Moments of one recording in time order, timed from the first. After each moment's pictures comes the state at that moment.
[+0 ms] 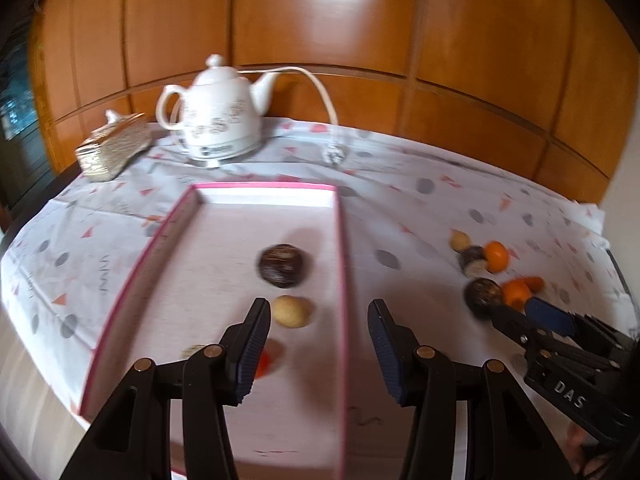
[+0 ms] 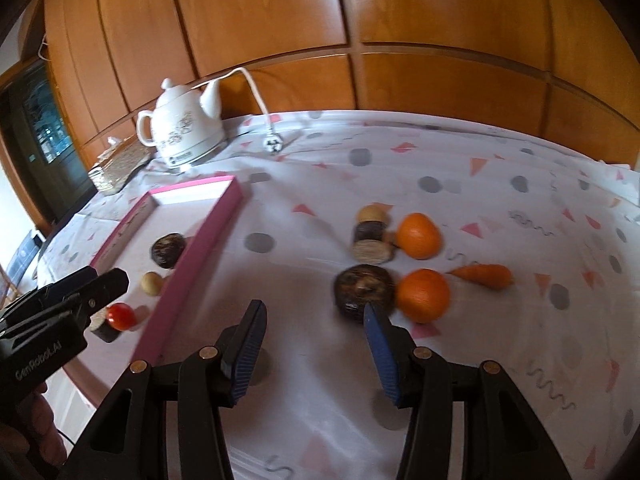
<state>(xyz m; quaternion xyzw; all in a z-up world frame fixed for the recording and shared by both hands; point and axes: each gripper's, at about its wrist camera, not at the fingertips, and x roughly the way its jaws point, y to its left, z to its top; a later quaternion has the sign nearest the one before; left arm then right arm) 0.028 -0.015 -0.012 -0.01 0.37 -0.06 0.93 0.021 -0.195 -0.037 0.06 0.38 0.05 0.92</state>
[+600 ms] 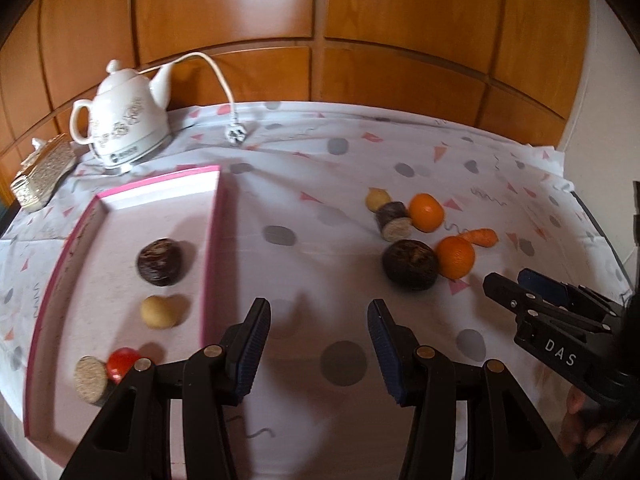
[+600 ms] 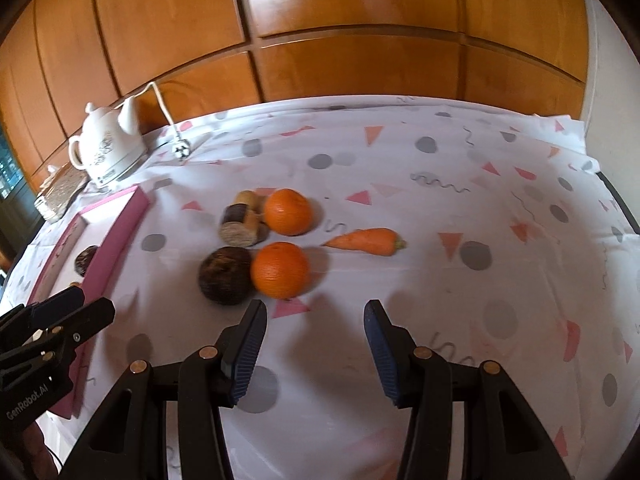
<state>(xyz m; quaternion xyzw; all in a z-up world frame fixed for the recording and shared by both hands) 0.035 -0.092 -0.035 0.04 0.40 -0.15 0.90 0.009 -0.268 -0.057 0.09 0.39 -0.05 0.91</state>
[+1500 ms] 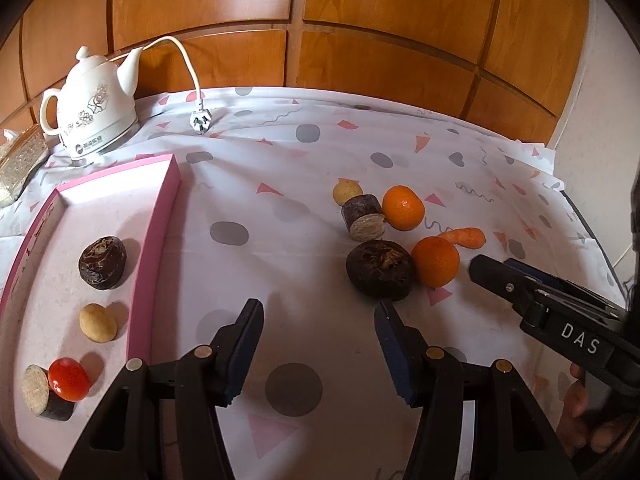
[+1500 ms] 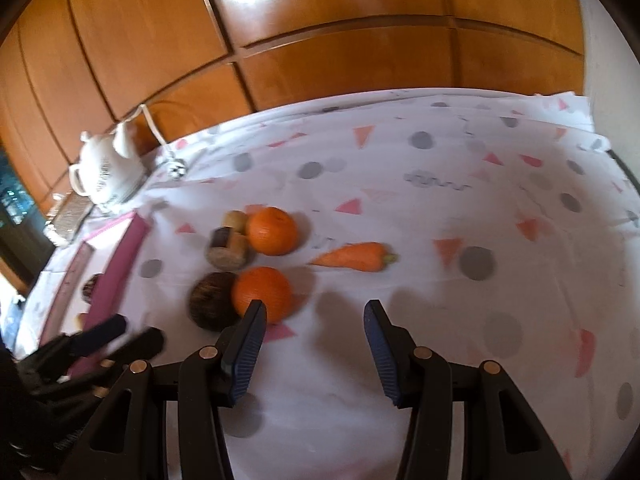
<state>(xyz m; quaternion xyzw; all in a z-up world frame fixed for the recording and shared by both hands) 0.052 -0.116 -0.054 0.02 0.41 -0.18 0.89 0.024 -0.293 -0.057 0.14 0.38 -0.01 0.91</state>
